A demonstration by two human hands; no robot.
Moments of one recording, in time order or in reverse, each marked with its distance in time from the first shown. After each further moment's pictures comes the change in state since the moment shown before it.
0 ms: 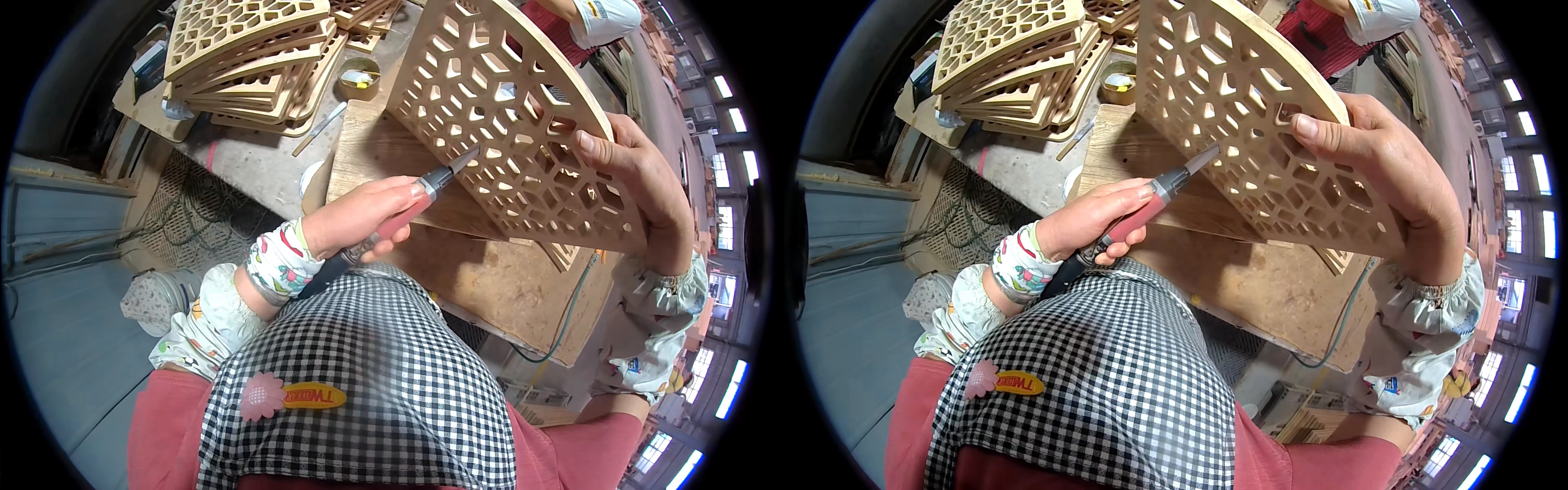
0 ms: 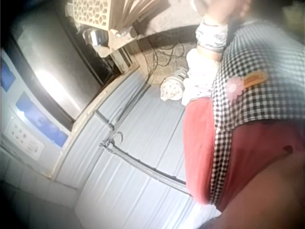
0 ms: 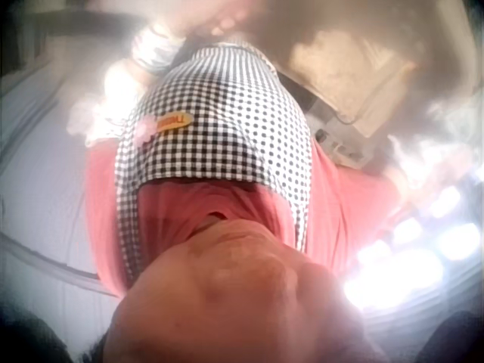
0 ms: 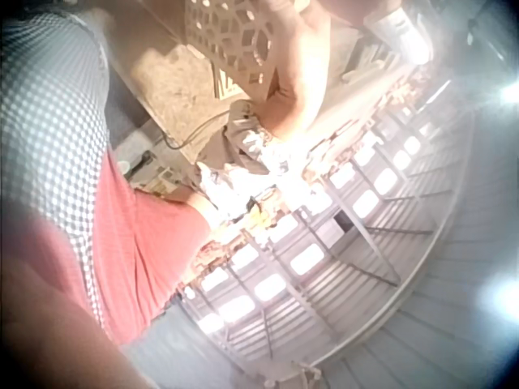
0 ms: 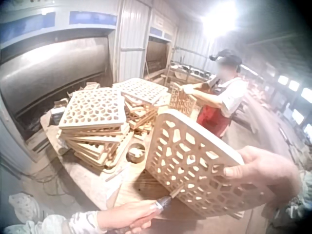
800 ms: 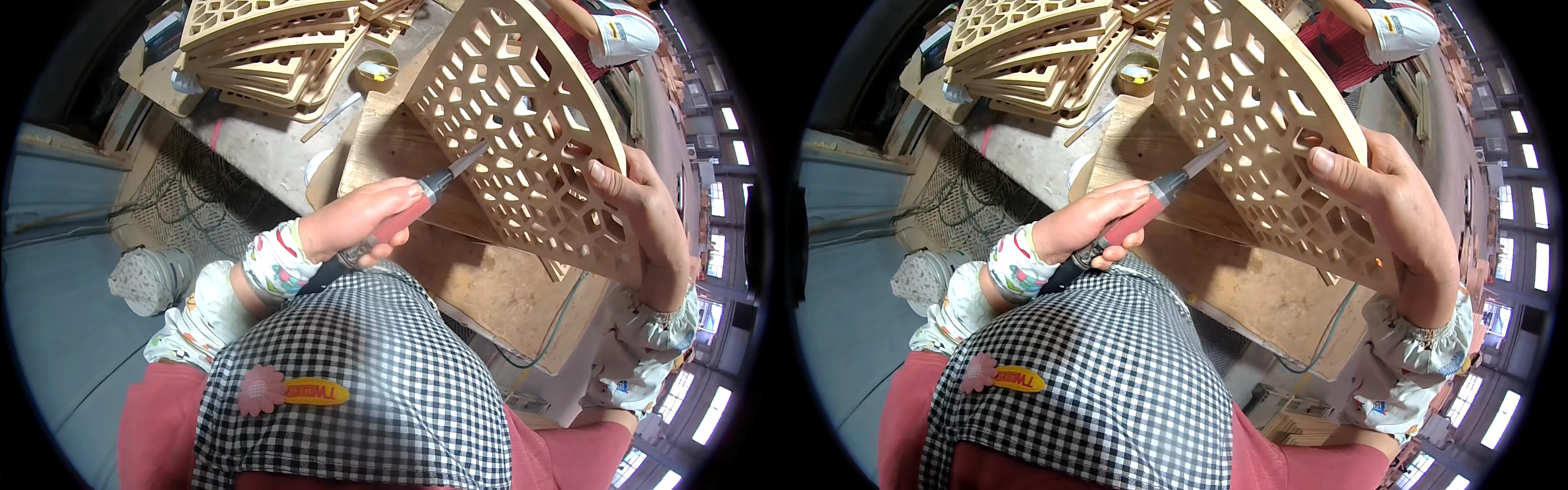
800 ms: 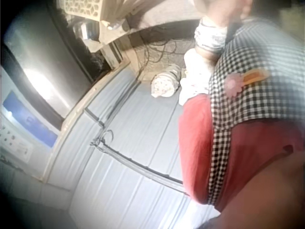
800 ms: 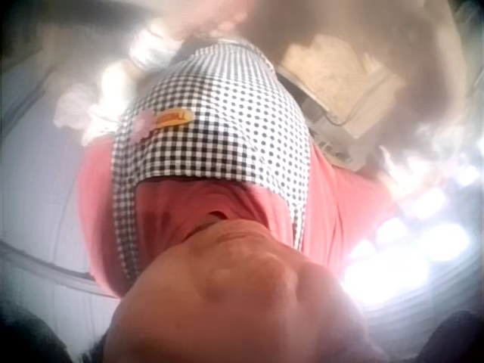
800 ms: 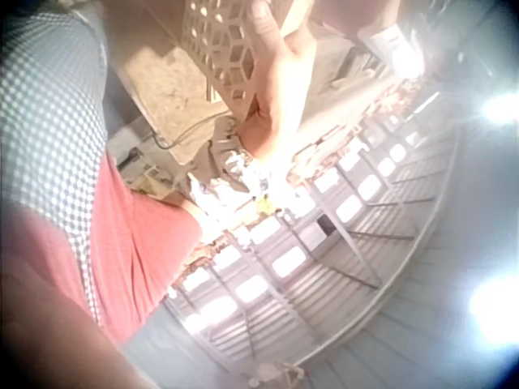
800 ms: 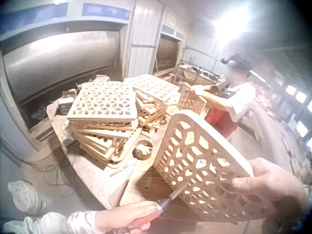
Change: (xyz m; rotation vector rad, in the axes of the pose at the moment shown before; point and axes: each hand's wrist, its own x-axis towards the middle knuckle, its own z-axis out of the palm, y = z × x) left_hand -0.017 -0.007 -0.016 -0.141 0.023 -0.019; right_hand 0.005 -0.010 0.028 0.042 0.047 0.063
